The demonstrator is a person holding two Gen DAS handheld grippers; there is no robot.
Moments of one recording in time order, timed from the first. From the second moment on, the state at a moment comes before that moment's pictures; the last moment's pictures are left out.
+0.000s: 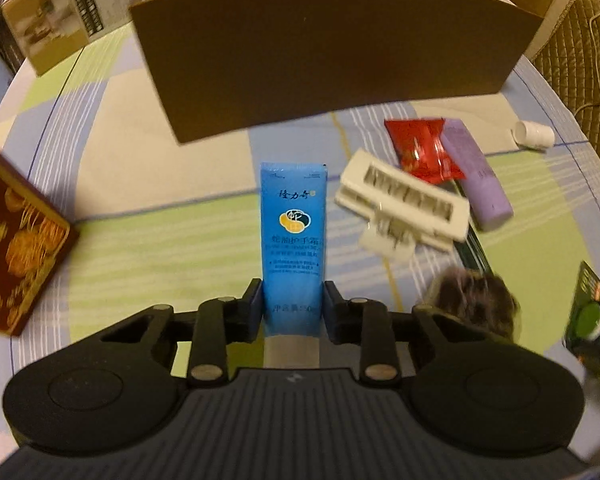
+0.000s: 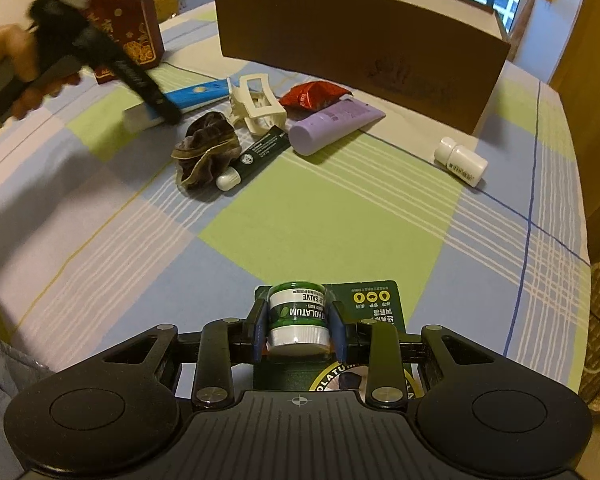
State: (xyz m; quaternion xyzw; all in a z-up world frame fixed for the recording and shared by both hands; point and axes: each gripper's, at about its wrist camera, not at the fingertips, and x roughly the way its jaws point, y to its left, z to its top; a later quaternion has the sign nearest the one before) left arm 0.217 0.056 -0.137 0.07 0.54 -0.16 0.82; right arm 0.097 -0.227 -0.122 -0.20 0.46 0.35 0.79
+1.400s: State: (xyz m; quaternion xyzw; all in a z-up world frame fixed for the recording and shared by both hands) left arm 0.256 0.049 0.036 0.13 0.45 -0.26 0.84; right arm 0.266 -0.198 0.059 -0.10 0.39 0.47 0.78
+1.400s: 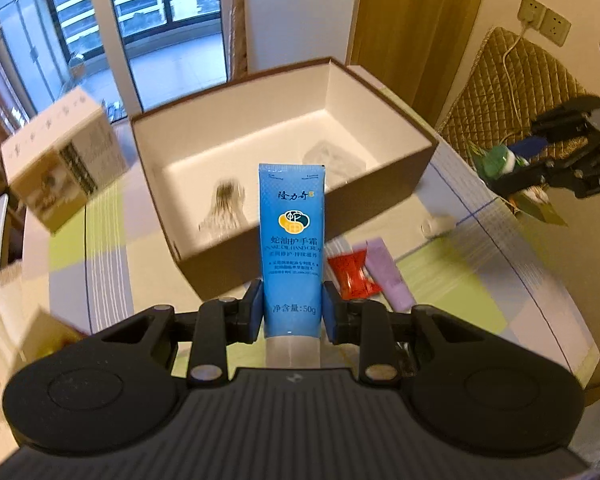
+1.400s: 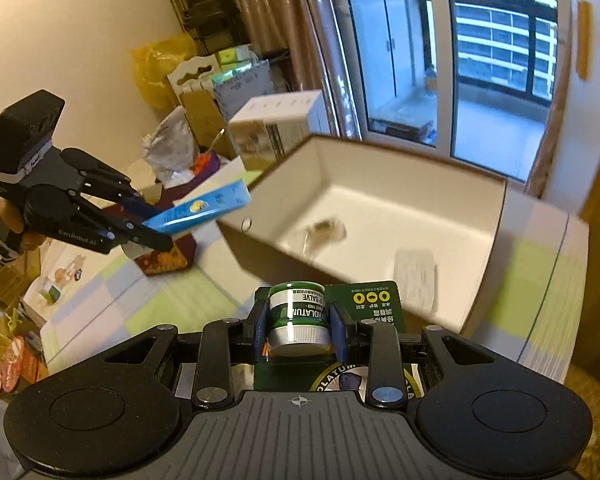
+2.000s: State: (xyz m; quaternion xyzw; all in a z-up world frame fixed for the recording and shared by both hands) left arm 0.384 0.017 0.028 0.17 0.47 -0.25 0.83; right arm 0.400 -0.109 0.036 -0.02 0.42 0.42 0.80
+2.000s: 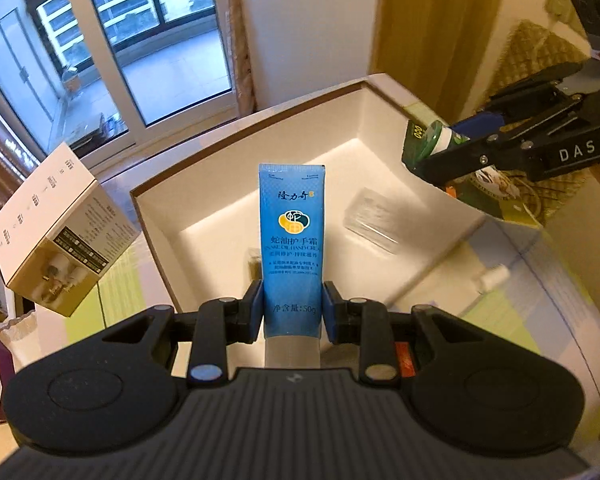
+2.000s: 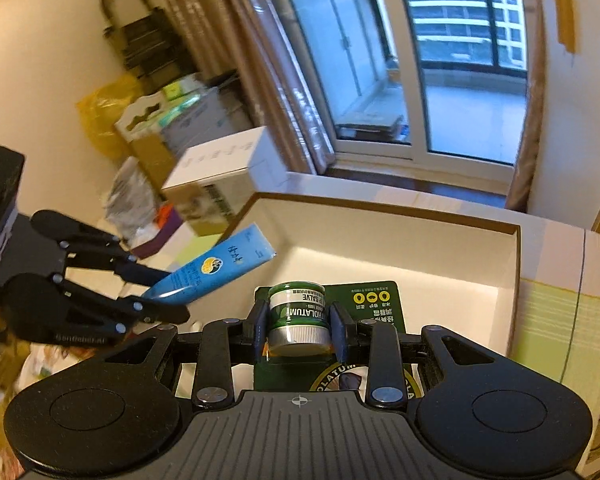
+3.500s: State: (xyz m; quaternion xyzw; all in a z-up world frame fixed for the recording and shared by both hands) left arm 0.514 0.001 -0.094 0.19 0.56 -0.20 0.78; right arm 0.509 -0.077 -0.065 -0.15 0.47 0.35 0.79
